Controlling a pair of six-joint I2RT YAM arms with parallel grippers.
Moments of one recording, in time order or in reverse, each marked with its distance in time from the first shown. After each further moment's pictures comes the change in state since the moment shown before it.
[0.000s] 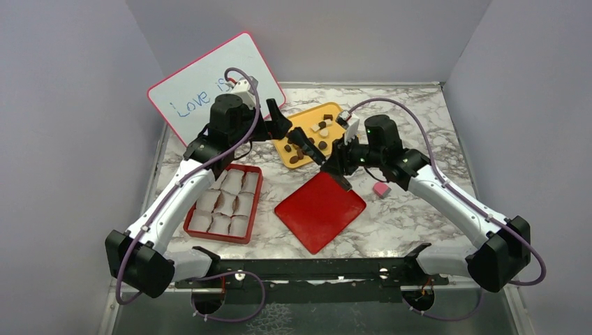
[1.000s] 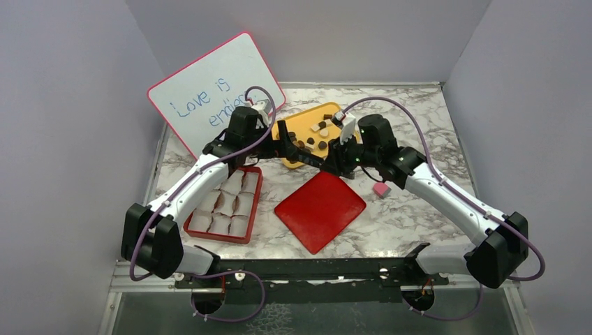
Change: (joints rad) left arm 0.000 0.147 -0.117 -0.028 0.094 0.014; right arm 0.042 0.029 0.046 -0.039 0.126 -0.013
